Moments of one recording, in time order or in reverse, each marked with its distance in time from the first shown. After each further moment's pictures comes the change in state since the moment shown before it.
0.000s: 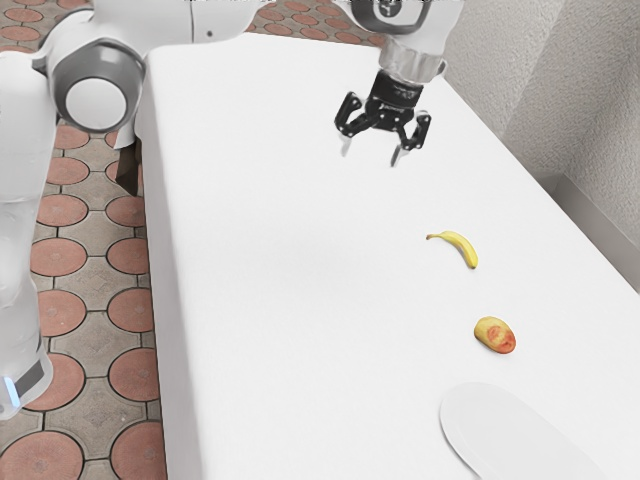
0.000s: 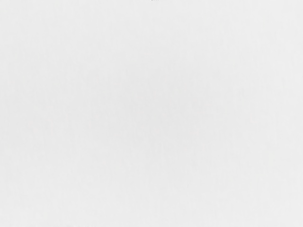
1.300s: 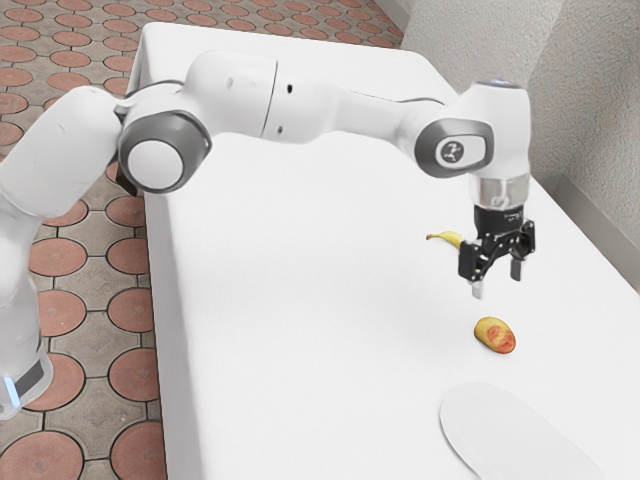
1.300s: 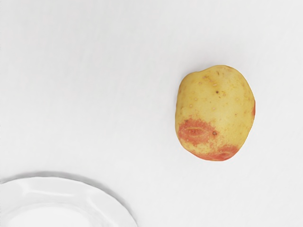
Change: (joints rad) arm -0.047 0.367 -0.220 0.123 -0.153 0.642 -0.545
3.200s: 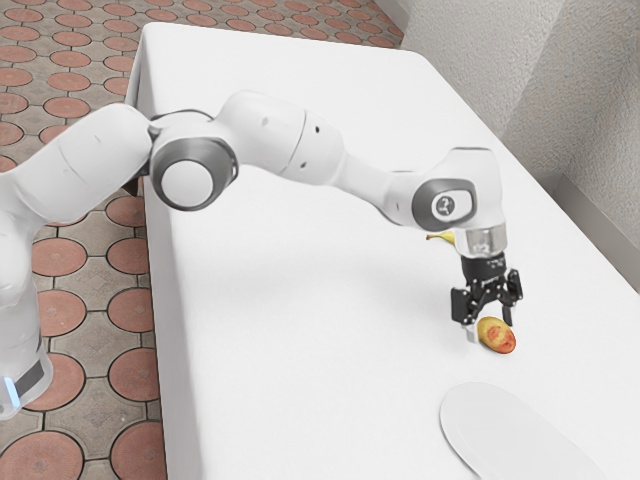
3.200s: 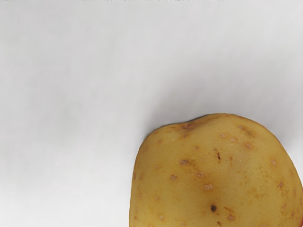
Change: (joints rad) arm 0.105 0.206 -0.096 -0.008 -0.171 0.183 0.224
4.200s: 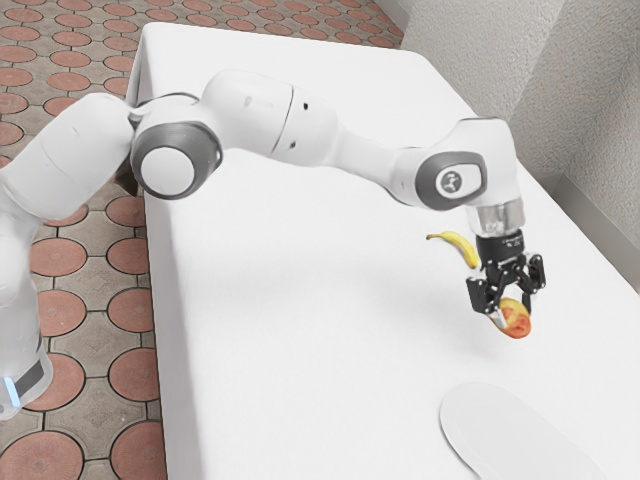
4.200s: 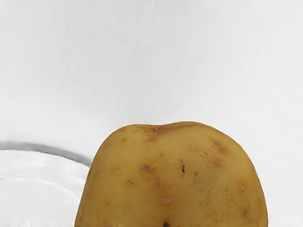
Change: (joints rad) arm -0.065 -0.127 0.028 -0.030 -0.018 -0.002 0.027
